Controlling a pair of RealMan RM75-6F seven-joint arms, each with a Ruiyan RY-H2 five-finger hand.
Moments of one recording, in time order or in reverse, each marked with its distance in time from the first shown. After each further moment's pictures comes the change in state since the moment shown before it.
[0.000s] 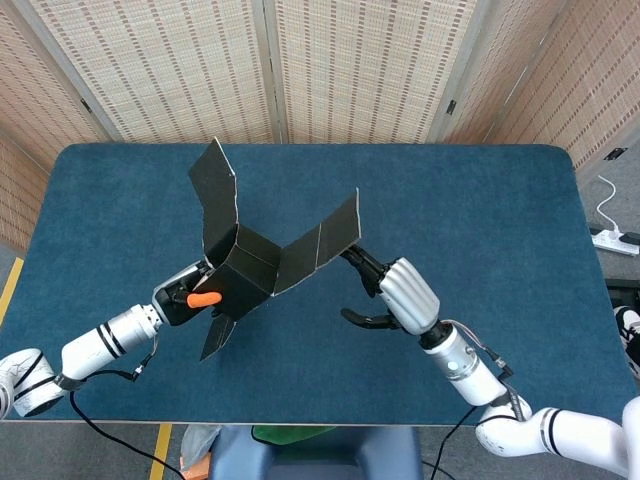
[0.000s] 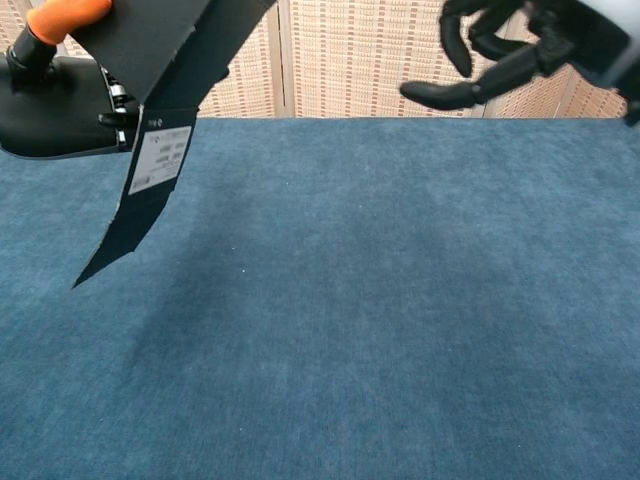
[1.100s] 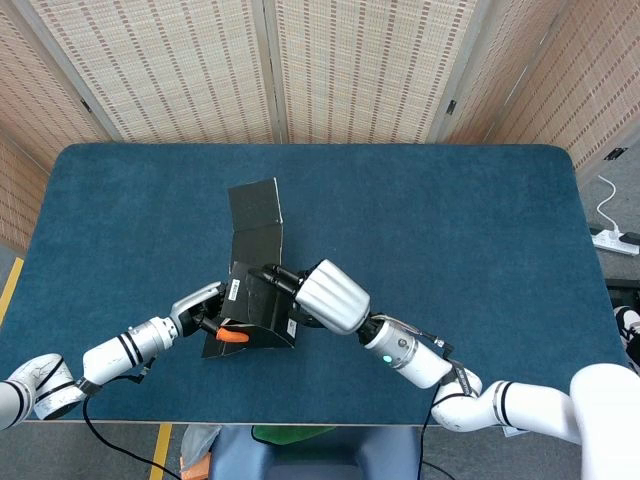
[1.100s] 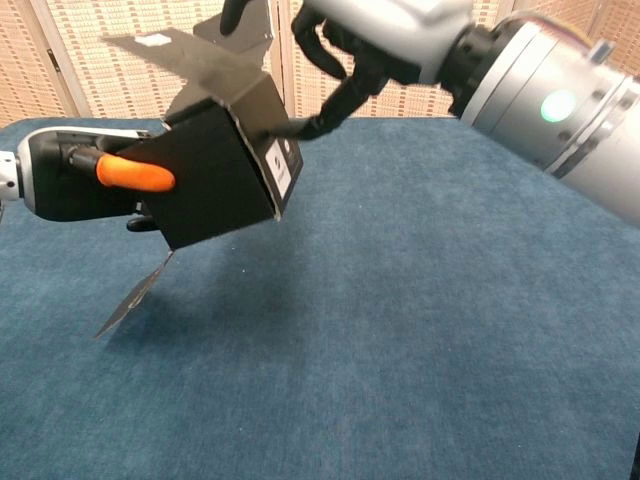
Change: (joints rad) left arm -0.021 -0.085 0.040 0.013 -0.039 -0.144 0.574; right arm 0.189 -0.113 0.061 0.066 -0.023 -0.198 -0.391
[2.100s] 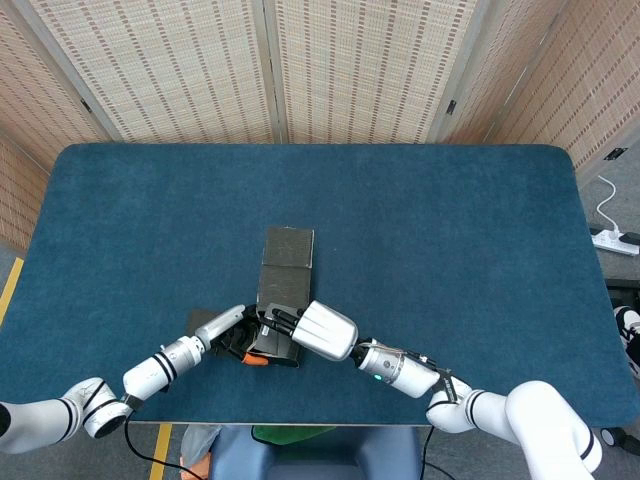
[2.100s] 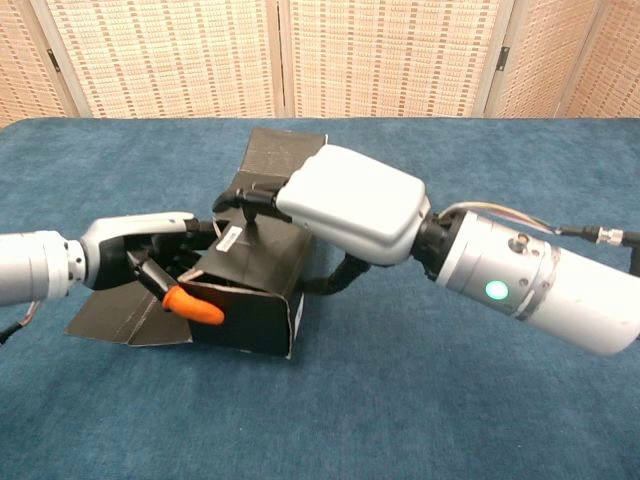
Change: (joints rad) left arm 0.087 -0.258 -0.063 0.107 -0.168 -0.126 0.738; right arm -0.013 -0.295 -0.201 0.533 -0.133 0.064 0.012
